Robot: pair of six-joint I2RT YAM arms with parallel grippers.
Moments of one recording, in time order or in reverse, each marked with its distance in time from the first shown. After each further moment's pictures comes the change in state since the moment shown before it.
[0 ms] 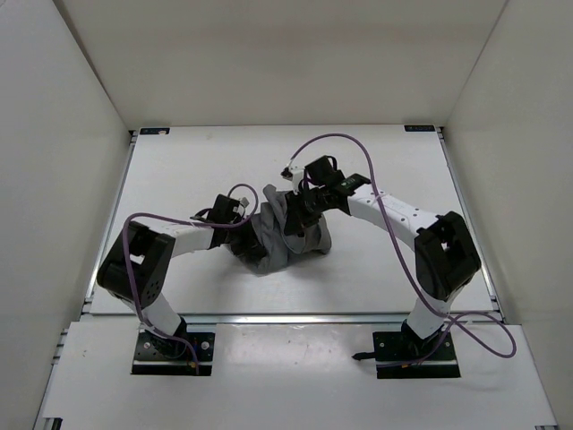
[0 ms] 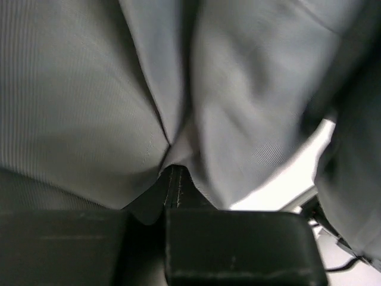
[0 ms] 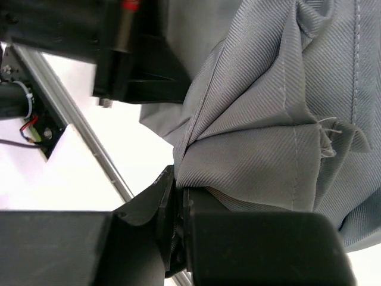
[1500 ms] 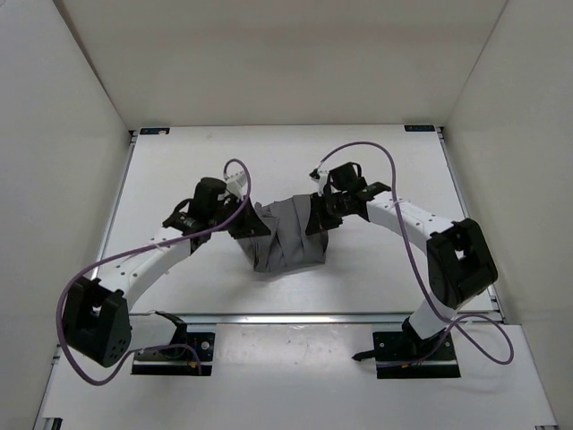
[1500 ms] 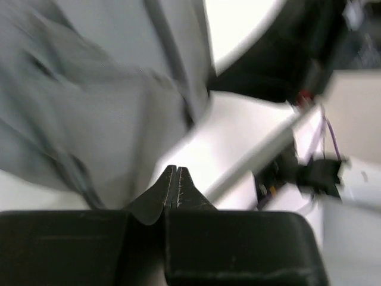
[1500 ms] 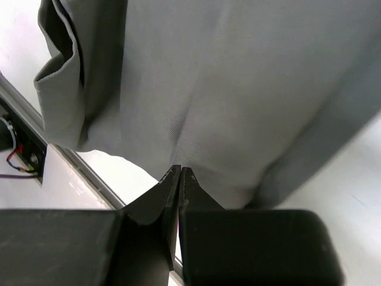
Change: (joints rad) left arm -0.002 -0.353 0.121 -0.157 0.070 0.116; right arm -0.129 -0.102 -0.182 0.069 0.064 0.111
